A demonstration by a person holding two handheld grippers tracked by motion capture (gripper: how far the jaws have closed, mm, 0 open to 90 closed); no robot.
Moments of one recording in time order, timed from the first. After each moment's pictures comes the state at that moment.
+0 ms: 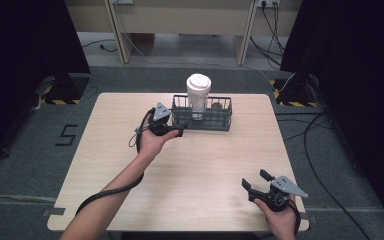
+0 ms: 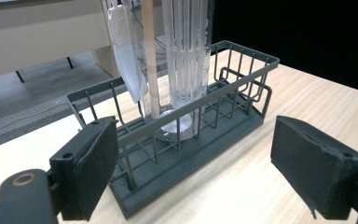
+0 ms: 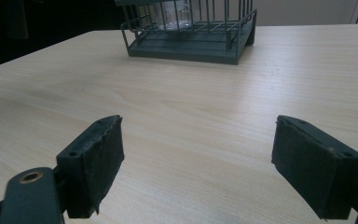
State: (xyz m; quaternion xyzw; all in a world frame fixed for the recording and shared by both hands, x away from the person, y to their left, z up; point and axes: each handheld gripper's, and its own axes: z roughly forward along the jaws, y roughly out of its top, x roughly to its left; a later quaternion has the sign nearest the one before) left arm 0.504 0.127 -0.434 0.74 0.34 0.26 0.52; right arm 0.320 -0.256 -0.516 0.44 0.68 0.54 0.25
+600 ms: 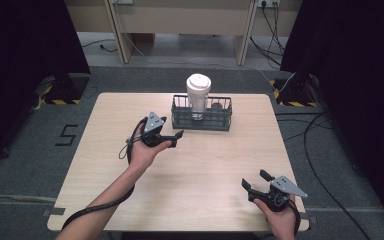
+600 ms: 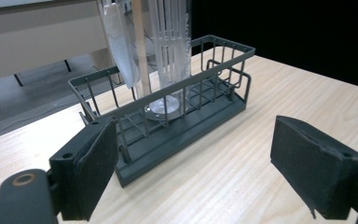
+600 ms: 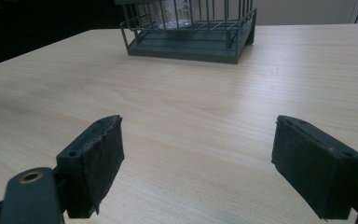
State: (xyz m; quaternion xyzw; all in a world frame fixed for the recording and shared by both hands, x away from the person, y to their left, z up) left arm 0.463 0.145 -0.435 0.74 0.33 0.25 0.53; right arm 0.320 -0.255 -0.516 0.44 0.68 0.53 0.25
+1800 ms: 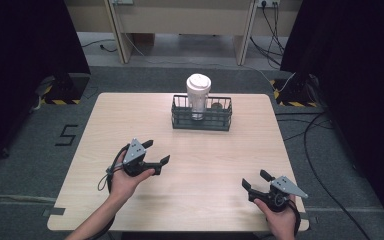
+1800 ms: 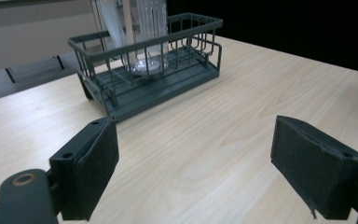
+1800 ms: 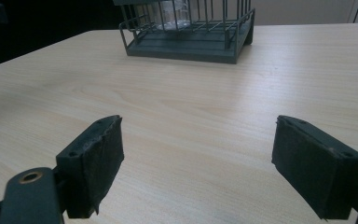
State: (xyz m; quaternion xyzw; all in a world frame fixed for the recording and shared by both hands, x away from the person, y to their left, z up) left arm 0.387 0.188 -0.467 0.74 0.33 0.25 0.54; right arm 0.320 -0.255 -0.516 0.44 0.68 0.53 0.25
